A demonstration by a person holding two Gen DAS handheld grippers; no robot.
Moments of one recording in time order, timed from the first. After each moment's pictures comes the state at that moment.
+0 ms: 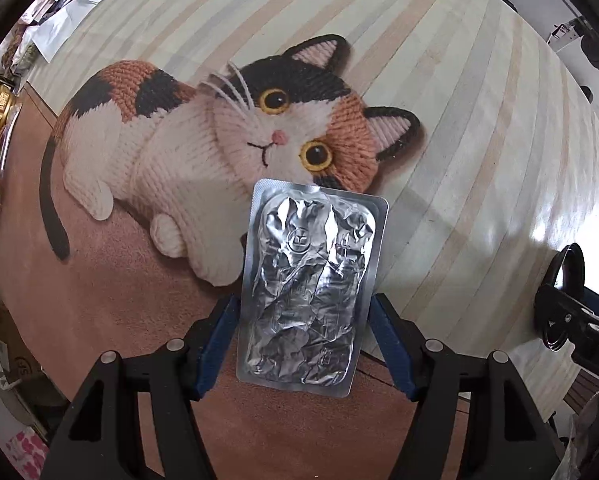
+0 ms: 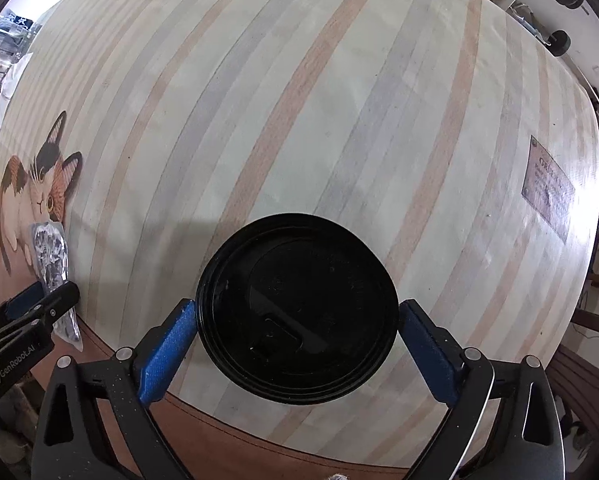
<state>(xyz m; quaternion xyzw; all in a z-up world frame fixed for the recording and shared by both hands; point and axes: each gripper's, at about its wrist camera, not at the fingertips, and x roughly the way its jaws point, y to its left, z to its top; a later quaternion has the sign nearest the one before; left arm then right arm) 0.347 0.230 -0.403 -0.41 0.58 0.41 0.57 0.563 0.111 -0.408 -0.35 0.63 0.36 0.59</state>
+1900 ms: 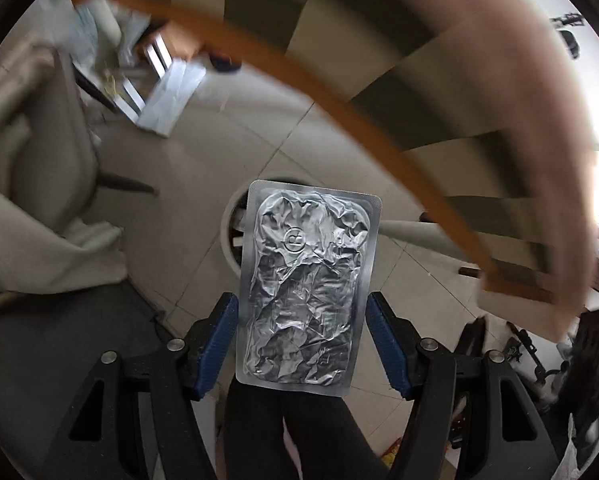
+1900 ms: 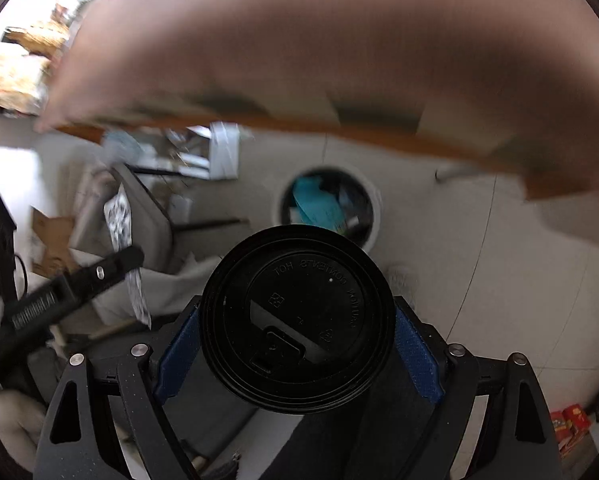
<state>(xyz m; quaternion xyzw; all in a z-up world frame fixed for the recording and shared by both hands) 0.002 -0.074 -0.531 -0.52 0.52 0.32 0.60 0.149 -0.242 -0.513 -0.22 0.71 0.38 0.55</state>
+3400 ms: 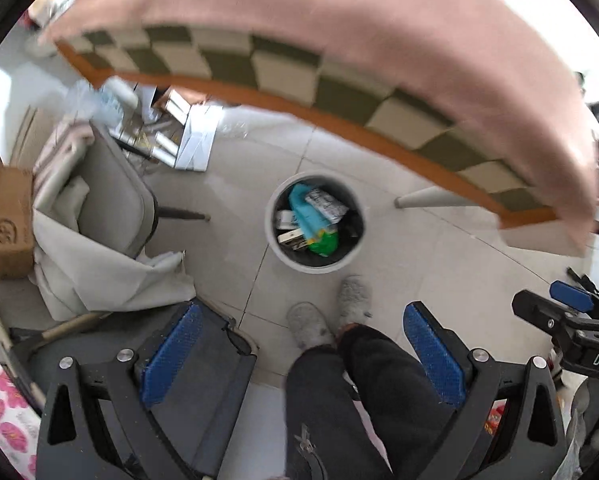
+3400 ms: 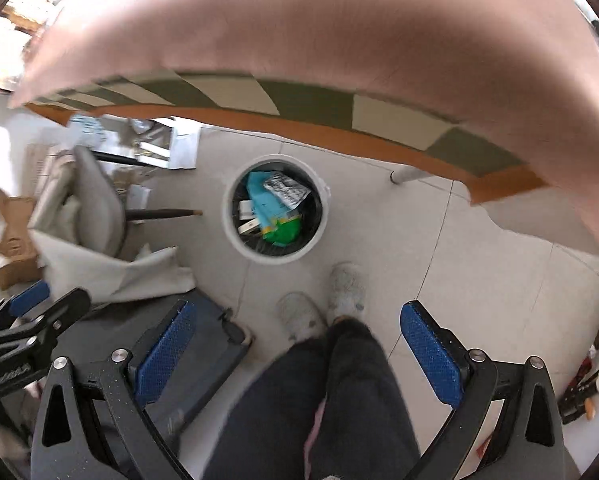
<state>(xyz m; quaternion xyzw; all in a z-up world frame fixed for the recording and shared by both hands) 0.017 -0.142 -0.405 -0.36 0.60 0.34 0.63 0.179 -0.282 -0.418 -0.28 0.68 0.37 0.57</state>
